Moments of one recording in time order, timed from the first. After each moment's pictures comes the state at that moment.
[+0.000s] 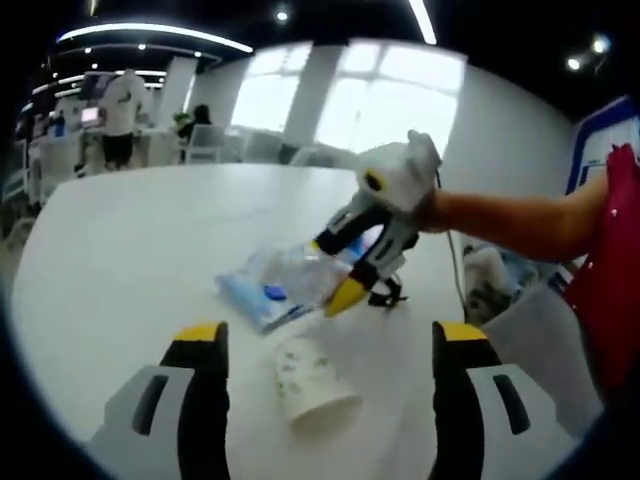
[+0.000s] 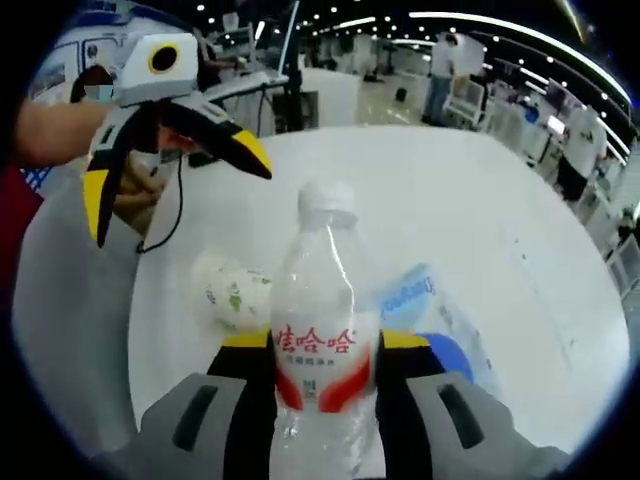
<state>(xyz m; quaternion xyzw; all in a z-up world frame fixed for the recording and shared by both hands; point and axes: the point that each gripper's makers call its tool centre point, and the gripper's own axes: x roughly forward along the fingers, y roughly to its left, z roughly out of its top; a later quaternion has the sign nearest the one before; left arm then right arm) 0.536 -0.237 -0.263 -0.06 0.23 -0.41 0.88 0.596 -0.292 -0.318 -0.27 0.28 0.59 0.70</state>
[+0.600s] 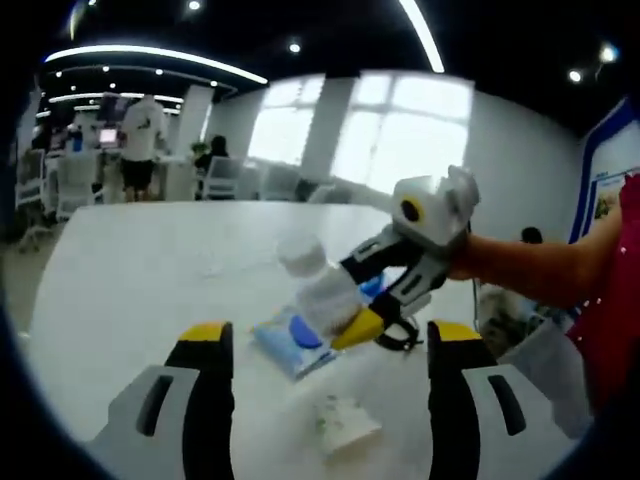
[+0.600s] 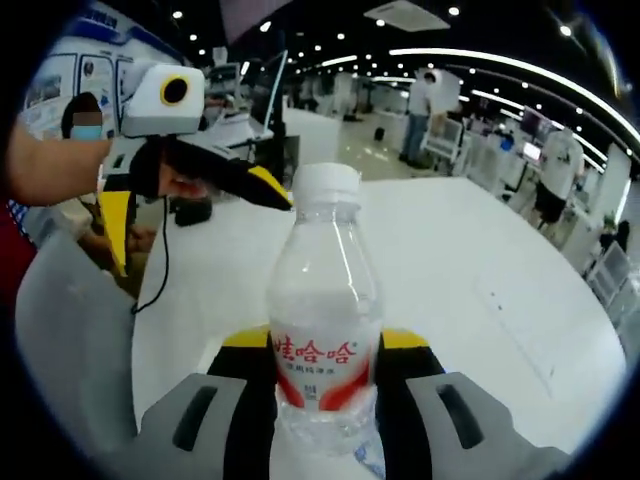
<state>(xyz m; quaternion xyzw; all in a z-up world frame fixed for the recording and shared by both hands) 0.574 -0.208 -0.200 -0.08 0.15 -0.36 0.92 0.606 -0.244 -0.255 -0.22 0.21 0.57 0.76</state>
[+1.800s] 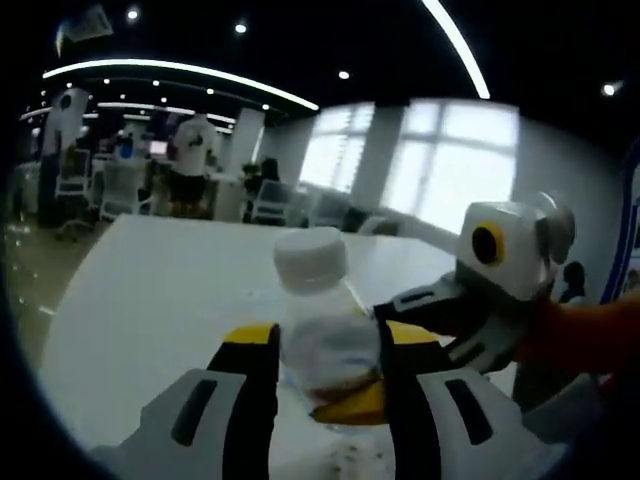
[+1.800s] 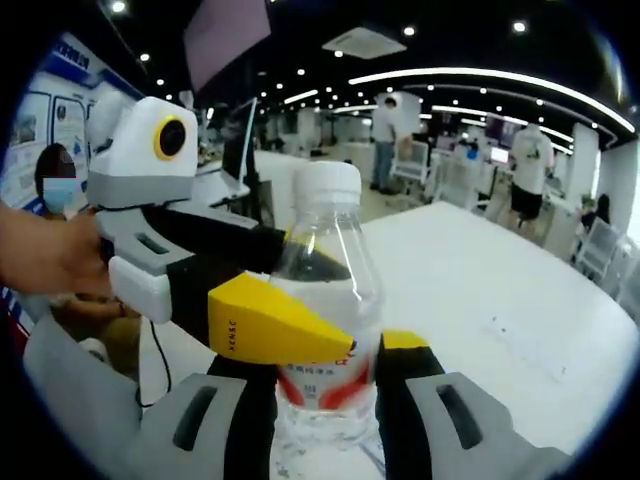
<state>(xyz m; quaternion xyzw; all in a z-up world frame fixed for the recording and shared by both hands) 0.615 -0.201 -0.183 -0.11 0.13 -0.26 0.95 0.605 -0.192 -0.220 -0.15 0.18 0.53 0.82</state>
